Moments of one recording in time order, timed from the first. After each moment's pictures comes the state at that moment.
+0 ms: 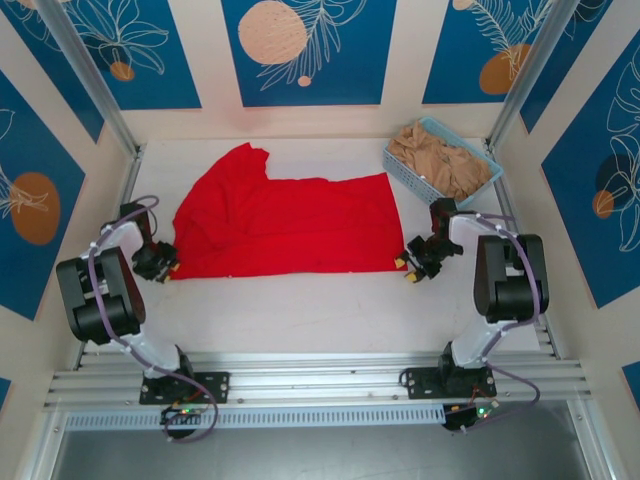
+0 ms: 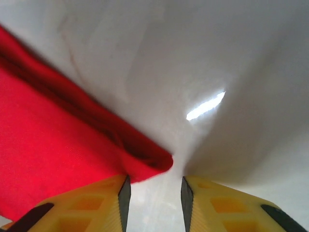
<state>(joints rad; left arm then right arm) 0.32 1.66 1.00 -0.79 0.08 -0.66 0.01 1.73 0.96 -0.78 -0.44 0.86</state>
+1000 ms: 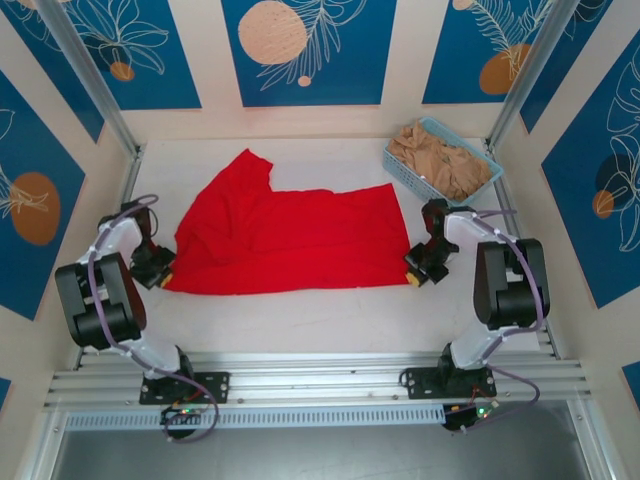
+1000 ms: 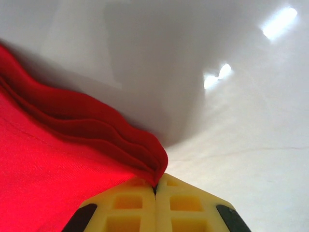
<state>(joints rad) 0.29 1.59 1.02 -1.01 -0.02 -0.68 0.06 1.65 0.98 -1.00 -0.21 0.92</state>
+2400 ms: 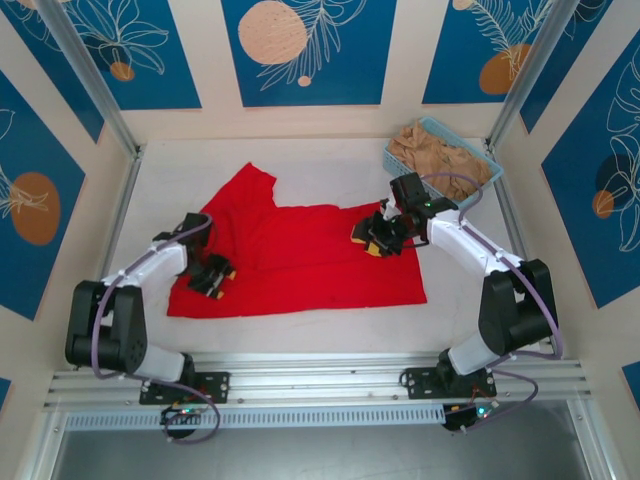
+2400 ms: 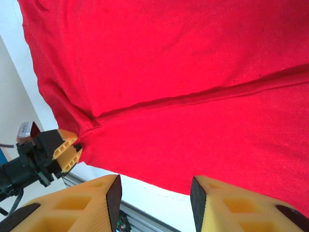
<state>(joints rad) -0.15 1.46 0.81 -0.77 0.23 -1.17 0.32 1.52 1.11 -0.70 -0.56 0.77</state>
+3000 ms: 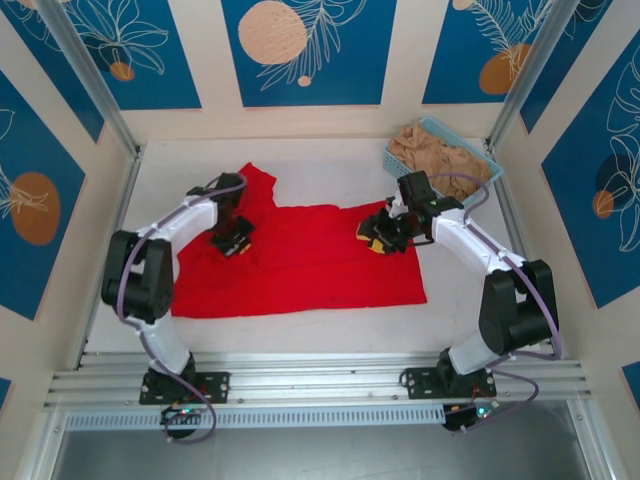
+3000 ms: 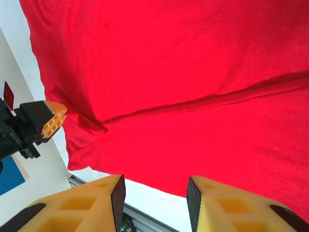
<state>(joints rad) -0.30 1.82 1.31 -0.90 0.09 -1.00 0.27 1.52 1.10 -0.70 -0.58 0.77</state>
